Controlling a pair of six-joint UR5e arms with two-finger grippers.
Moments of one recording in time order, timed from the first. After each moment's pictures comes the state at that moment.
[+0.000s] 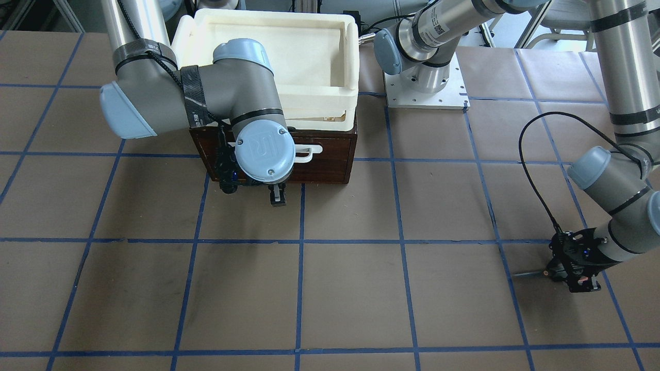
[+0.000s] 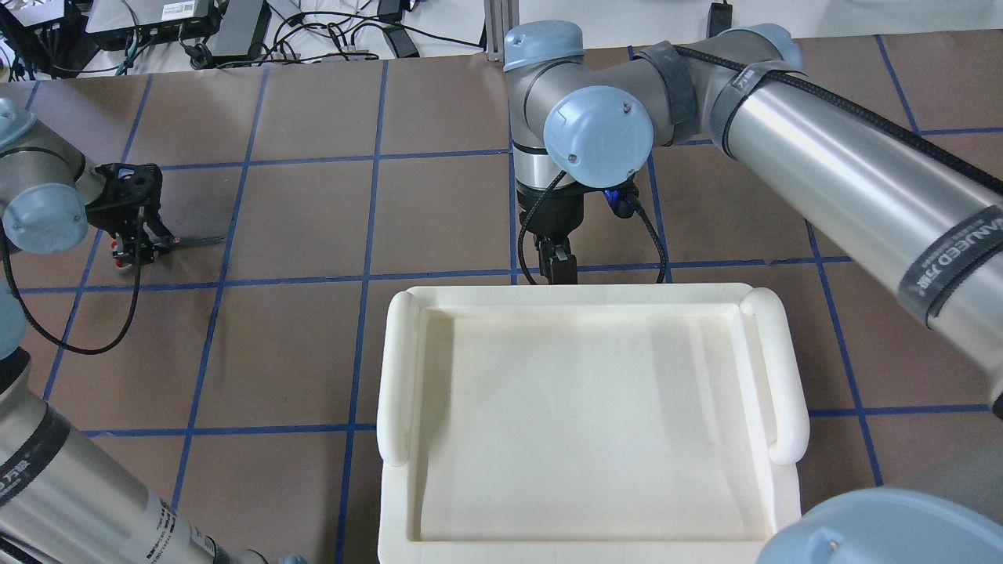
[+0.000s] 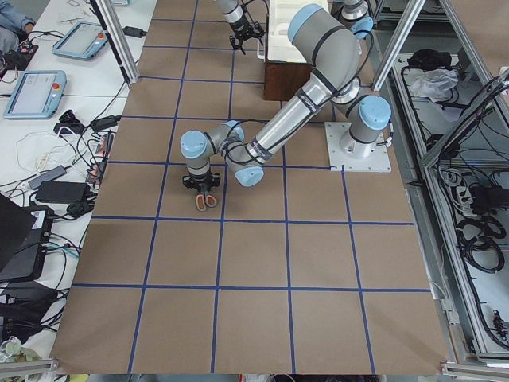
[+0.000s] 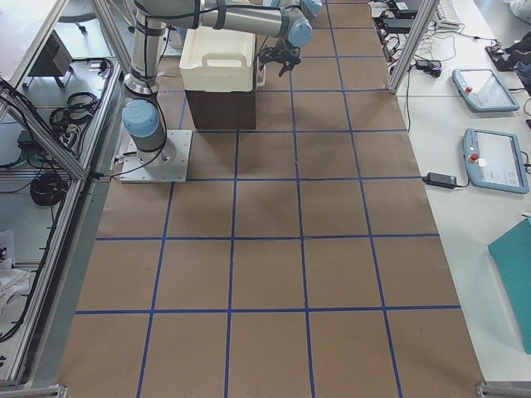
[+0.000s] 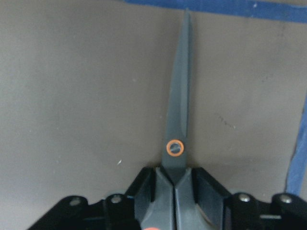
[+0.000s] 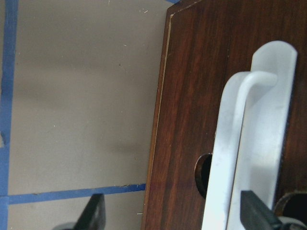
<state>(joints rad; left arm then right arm) -1.02 -2.18 -1.63 -0.90 1.52 2.00 1.89 -1.13 1.47 -1.45 -1.47 1.73</state>
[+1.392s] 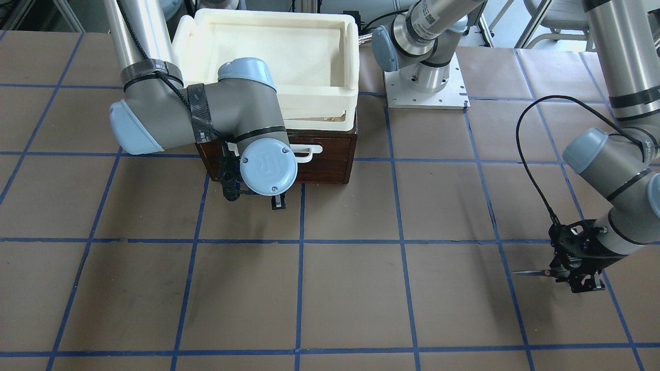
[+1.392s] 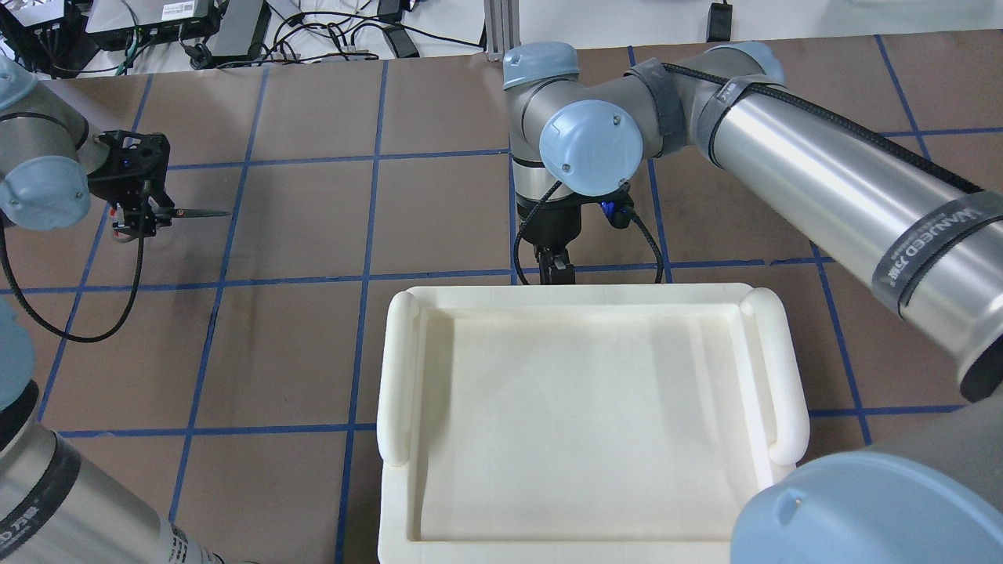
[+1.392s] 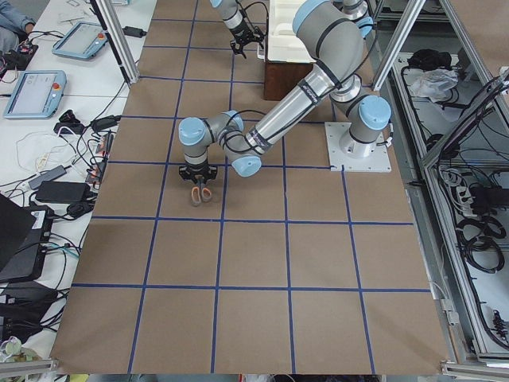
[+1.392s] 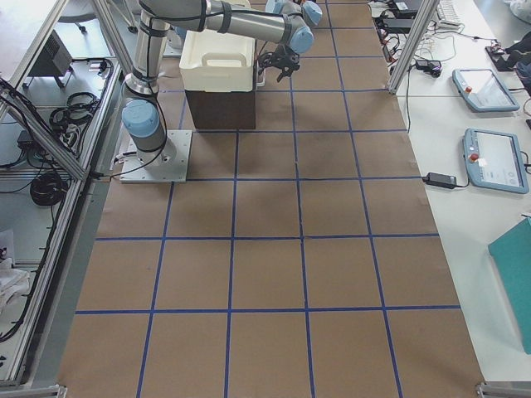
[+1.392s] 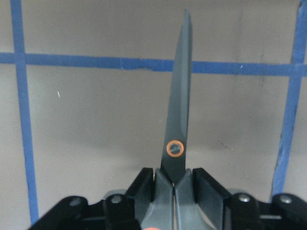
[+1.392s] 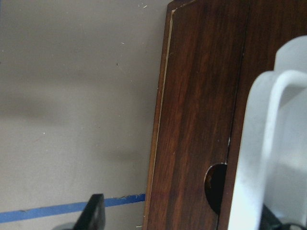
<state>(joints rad) -1.10 -2.07 -1.63 -0.95 1.54 2.00 1.89 -1.10 1.48 -1.45 -1.47 1.73</state>
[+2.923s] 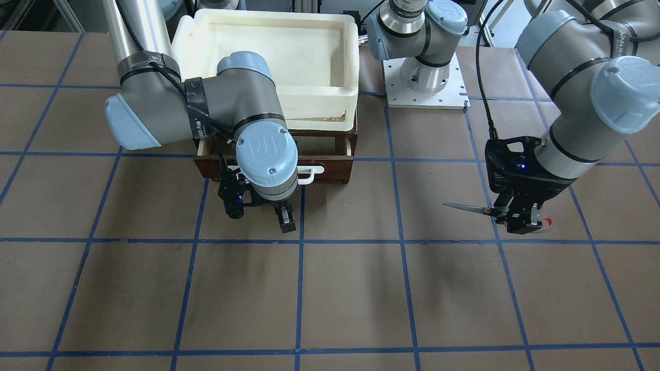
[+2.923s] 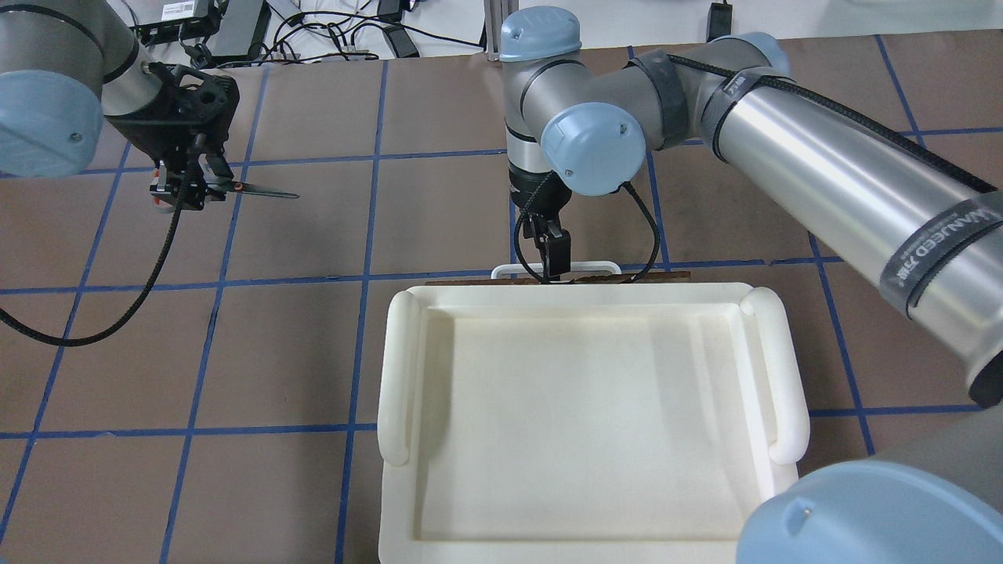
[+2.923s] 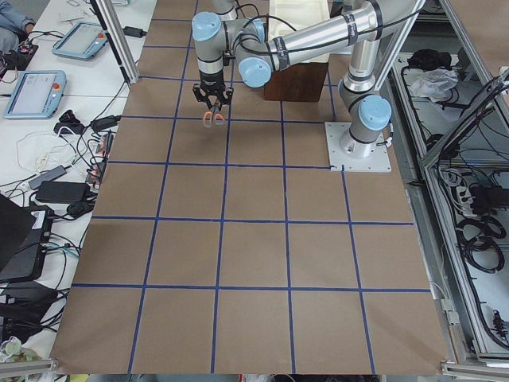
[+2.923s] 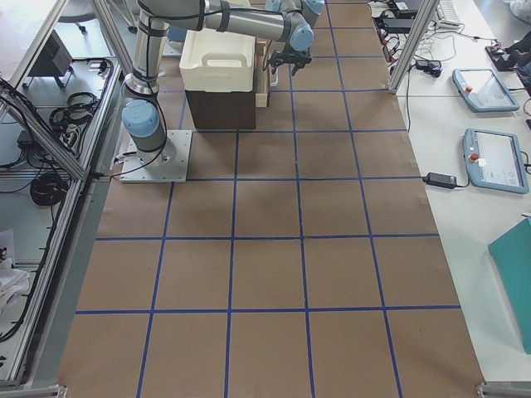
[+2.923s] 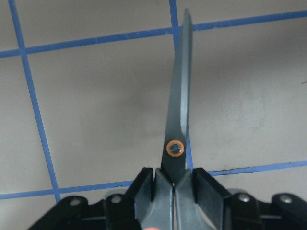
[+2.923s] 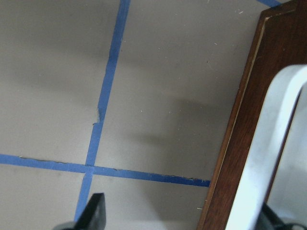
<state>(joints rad) -1.36 -1.76 -1.62 -1.31 1.56 1.90 1.89 -1.10 1.46 -1.67 -1.49 1.62</state>
